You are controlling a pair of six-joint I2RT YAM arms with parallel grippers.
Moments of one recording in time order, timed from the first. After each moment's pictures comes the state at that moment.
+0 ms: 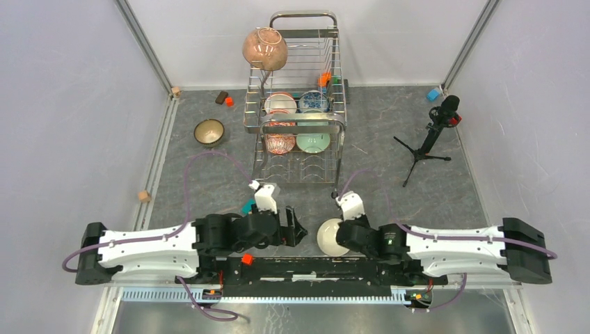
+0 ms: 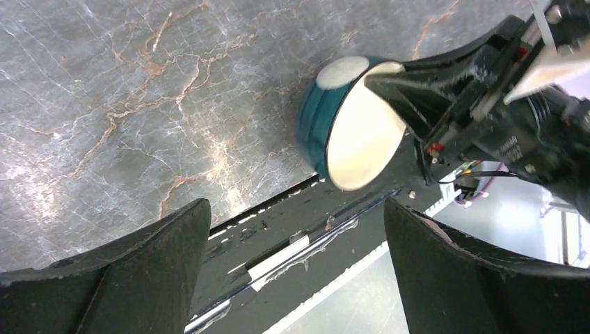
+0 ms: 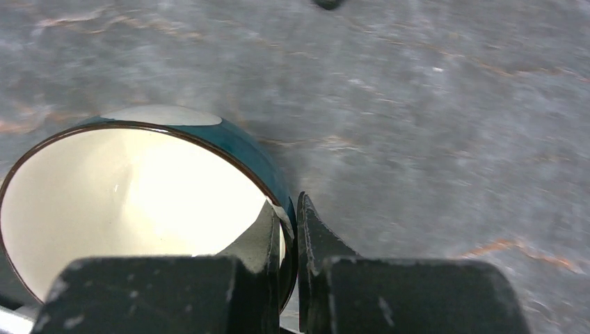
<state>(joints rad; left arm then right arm) -1.37 0.90 0.65 -0.49 -0.42 -1.07 1.38 1.02 0.45 -0.41 0.67 0.67</state>
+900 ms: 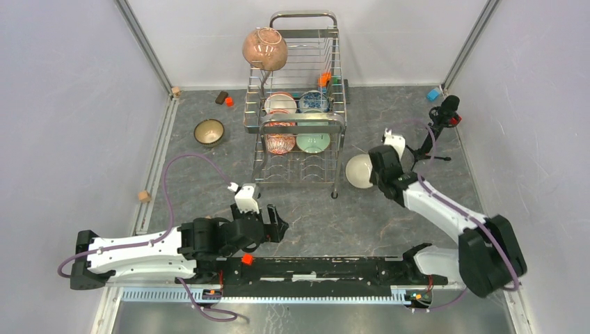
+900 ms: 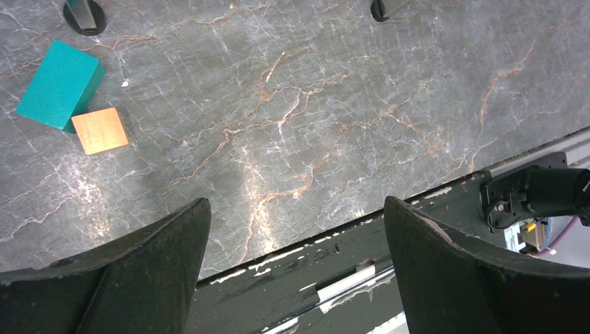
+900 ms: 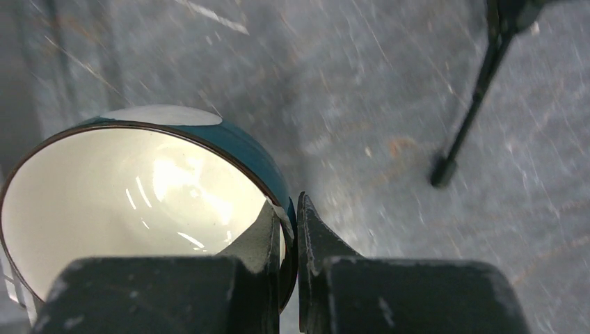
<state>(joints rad) -1.37 0.69 0.57 -0.65 -0.61 -1.09 0.44 1.19 0.62 -0.26 0.47 0.48</state>
